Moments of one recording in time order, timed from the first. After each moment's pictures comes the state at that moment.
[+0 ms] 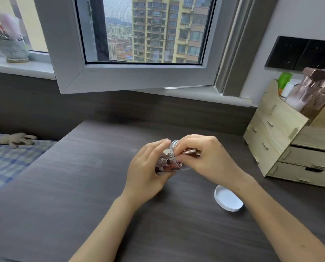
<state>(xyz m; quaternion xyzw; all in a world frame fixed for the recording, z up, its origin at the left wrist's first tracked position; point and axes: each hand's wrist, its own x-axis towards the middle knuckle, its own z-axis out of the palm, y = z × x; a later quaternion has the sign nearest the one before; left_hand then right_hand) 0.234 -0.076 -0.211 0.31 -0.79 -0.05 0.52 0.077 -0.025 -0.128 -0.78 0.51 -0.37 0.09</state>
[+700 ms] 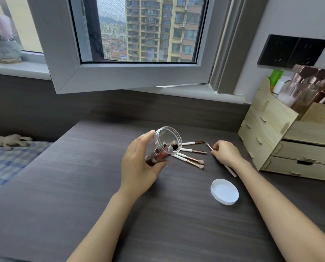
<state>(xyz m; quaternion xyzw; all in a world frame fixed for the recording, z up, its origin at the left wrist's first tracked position) 0.237 -0.078 -0.210 0.38 -0.73 -0.10 0.56 -0.044 -0.103 -0.209 -0.51 0.85 -0.11 0.05</state>
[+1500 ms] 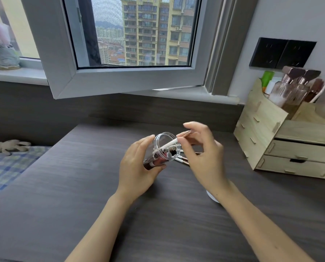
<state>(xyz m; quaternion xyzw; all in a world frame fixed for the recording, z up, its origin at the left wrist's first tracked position) 0.236 -0.077 -0.210 0.35 -0.76 -0.09 0.53 0.085 -0.013 -0.149 -0.64 0.48 -0.60 -0.03</state>
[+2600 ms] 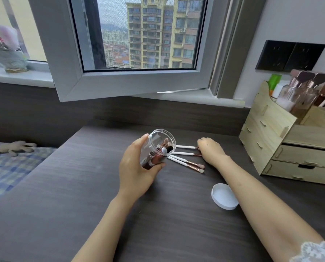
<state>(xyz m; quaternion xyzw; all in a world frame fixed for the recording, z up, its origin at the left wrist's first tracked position) 0.240 -0.078 -0.207 0.41 -0.70 -0.15 0.57 -0.017 -0.136 -0.208 -0.66 0.75 -0.05 -0.07</state>
